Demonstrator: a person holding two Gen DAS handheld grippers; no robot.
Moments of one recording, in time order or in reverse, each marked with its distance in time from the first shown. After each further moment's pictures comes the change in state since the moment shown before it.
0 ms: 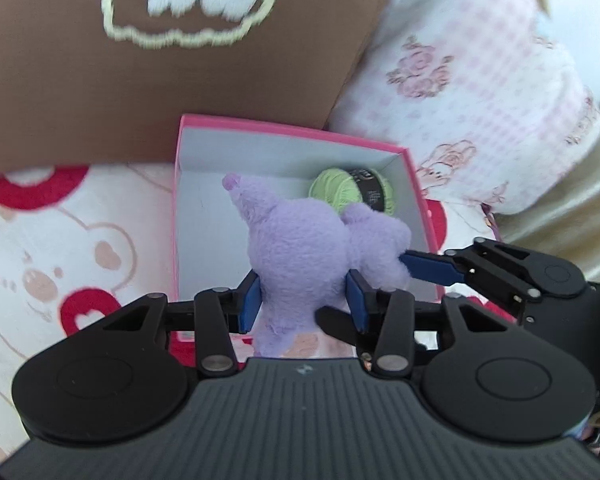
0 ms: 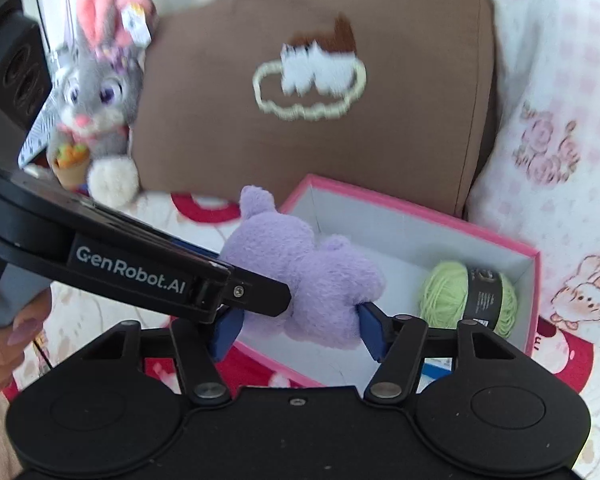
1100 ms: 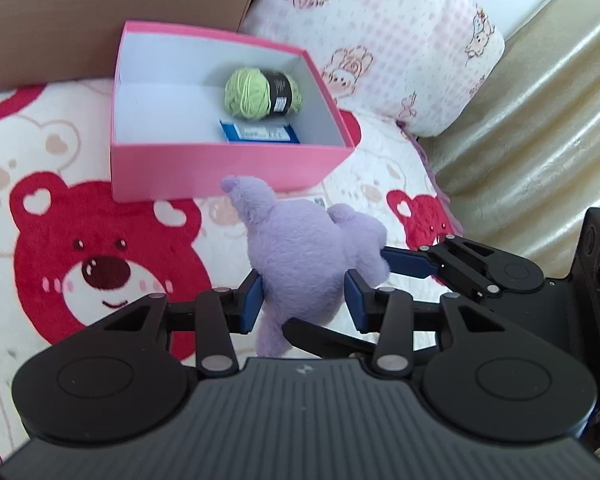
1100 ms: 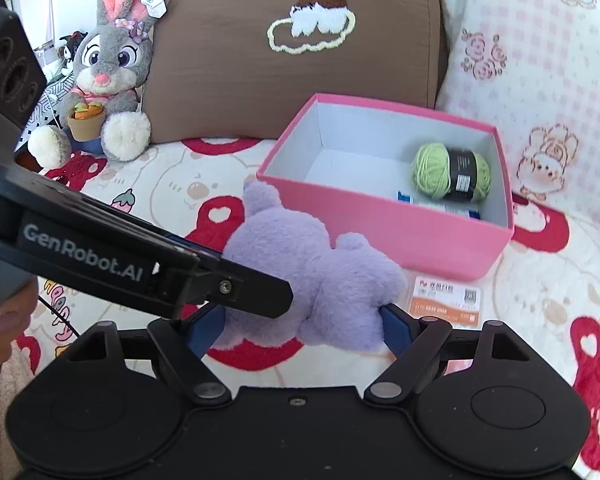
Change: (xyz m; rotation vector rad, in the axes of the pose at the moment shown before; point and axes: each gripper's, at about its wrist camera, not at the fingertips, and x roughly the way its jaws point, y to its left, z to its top) left arm -0.060 -0.024 -0.168 0.151 0.004 -0.194; right arm -0.076 0.082 -0.145 0.084 -0.032 -0.106
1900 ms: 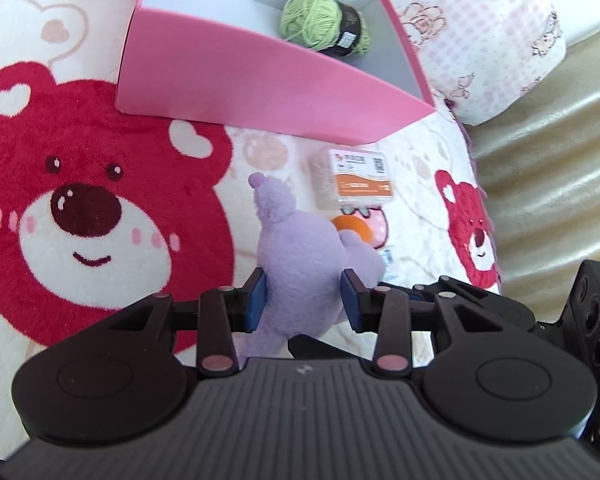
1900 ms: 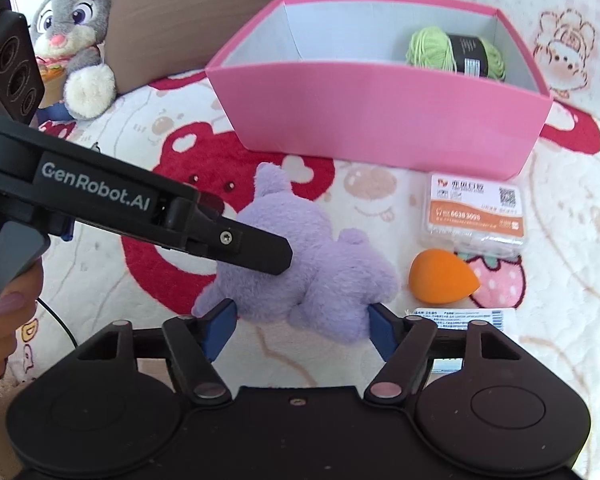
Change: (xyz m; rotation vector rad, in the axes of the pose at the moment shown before) left arm 0.087 0.062 -0.024 -0.172 0.116 -0.029; right arm 0.078 -0.028 -0.051 0.116 0.148 0.038
